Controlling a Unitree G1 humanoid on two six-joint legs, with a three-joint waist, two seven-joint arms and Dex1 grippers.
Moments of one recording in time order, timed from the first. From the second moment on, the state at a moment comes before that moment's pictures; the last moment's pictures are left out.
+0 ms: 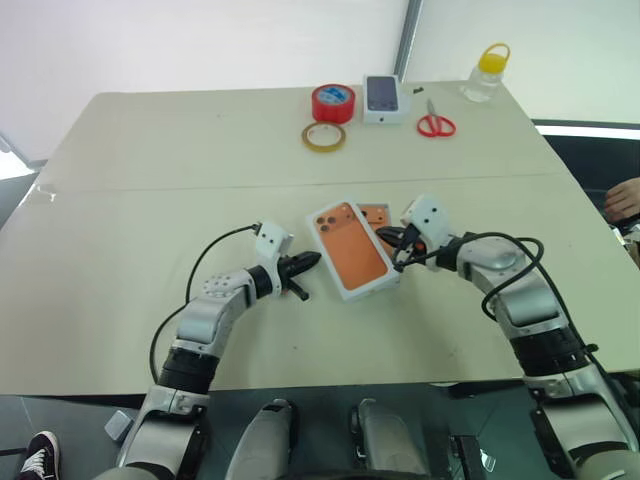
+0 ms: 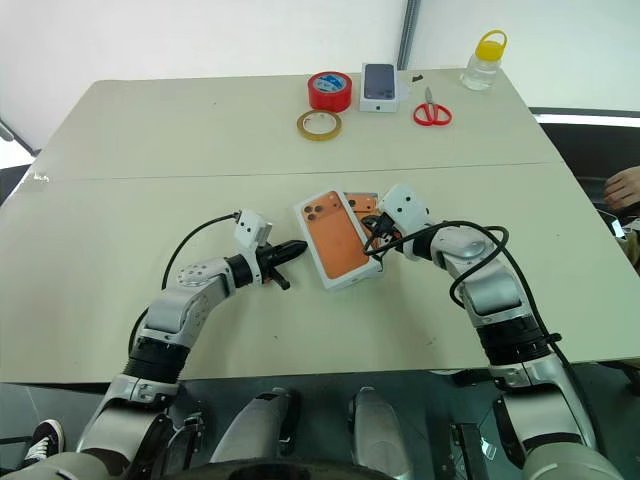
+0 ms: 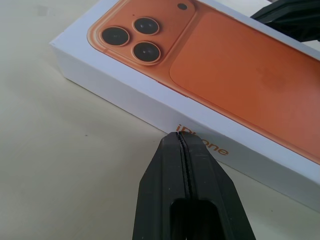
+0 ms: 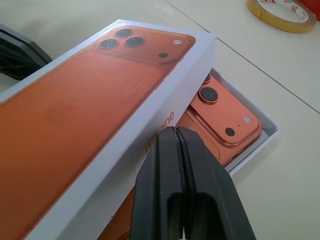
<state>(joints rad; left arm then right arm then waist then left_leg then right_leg) -0.41 0.21 -0.10 0.14 -0.29 0.46 -0.67 -0.48 -0.57 0.14 0.02 0.17 0.41 0.73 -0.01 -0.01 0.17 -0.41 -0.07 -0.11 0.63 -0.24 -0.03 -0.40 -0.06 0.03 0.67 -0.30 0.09</state>
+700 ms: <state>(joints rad) -0.53 0.08 -0.07 0.33 -0.25 0.35 -0.63 -0.44 -0.58 0.07 0.01 0.13 0.43 0.71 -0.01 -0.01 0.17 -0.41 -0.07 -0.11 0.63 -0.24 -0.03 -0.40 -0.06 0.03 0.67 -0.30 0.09</state>
